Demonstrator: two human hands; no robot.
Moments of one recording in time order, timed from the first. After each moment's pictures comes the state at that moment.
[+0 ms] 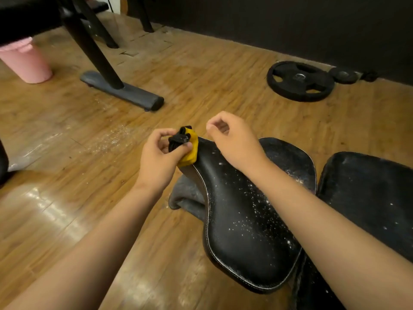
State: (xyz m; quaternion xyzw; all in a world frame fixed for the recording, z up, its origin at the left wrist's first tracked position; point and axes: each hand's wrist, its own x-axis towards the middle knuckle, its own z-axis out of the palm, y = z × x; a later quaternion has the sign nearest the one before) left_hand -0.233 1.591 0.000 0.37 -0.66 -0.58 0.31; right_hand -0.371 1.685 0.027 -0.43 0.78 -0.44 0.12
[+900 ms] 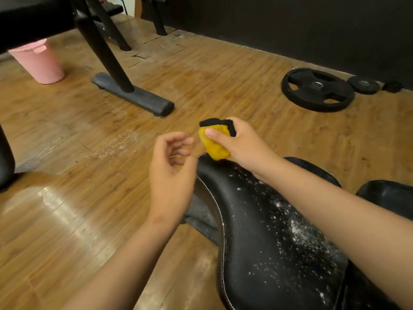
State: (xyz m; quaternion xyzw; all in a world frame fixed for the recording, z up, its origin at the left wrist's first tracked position) left_hand -0.250 1.592 0.003 0.32 -0.65 -0.52 0.46; right_hand -0.391 1.635 0.026 -0.37 0.71 -0.52 0.29
